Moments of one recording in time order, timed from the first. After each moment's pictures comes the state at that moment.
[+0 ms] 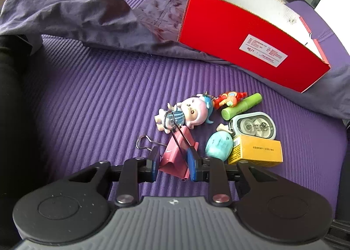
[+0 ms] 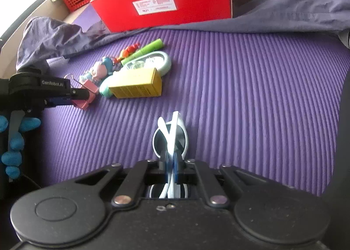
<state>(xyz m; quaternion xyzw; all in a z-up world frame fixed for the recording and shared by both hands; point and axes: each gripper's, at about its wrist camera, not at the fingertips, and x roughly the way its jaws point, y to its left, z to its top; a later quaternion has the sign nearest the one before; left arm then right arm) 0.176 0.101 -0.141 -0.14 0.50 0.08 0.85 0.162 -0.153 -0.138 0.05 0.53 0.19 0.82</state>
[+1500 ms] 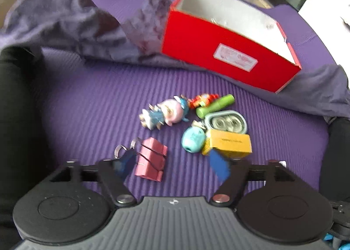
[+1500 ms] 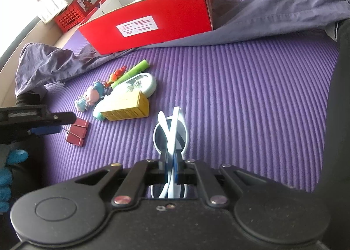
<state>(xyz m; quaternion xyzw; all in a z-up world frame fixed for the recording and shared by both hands) 0.148 0.086 -0.102 -0.14 0.48 0.06 0.86 0.170 -0.173 -0.132 0.09 0.52 0.17 0.83</state>
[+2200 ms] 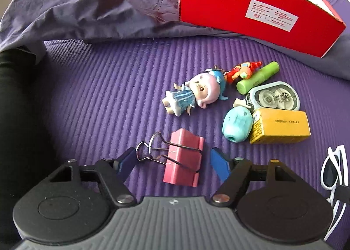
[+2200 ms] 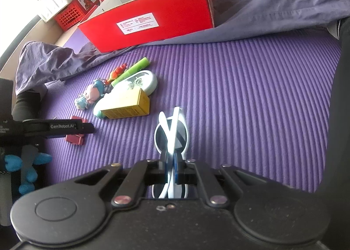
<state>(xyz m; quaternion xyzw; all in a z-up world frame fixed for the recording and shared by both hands) 0.181 0.083 -0.159 -0.05 0.54 0.10 0.83 0.171 -0.172 -0.136 0.10 0.53 0.17 0.83</state>
